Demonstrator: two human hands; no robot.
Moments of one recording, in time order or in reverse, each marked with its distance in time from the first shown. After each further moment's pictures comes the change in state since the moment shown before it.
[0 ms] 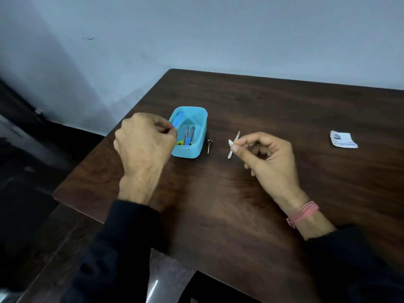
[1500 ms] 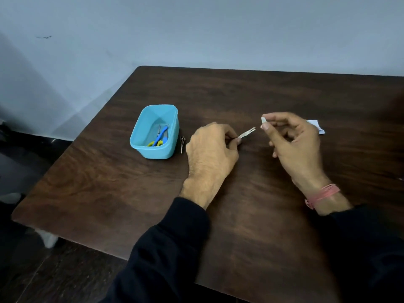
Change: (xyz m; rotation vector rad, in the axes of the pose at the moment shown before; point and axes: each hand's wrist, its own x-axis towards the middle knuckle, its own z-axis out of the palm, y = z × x) left_hand -0.074 0.093 0.104 -0.059 -0.388 0.373; right_hand 0.018 0.016 -0.093 -0.196 0.269 0.016
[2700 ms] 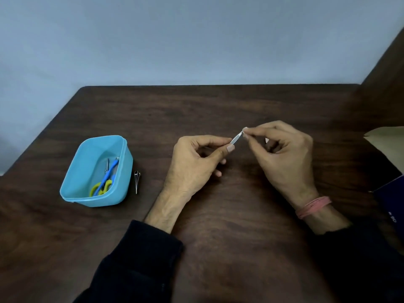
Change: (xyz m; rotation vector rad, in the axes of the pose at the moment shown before) left_hand 0.052 0.004 0.057 -0.967 -0.319 0.044; right_hand 0.033 0.015 -0.035 -0.440 0.161 -0.375
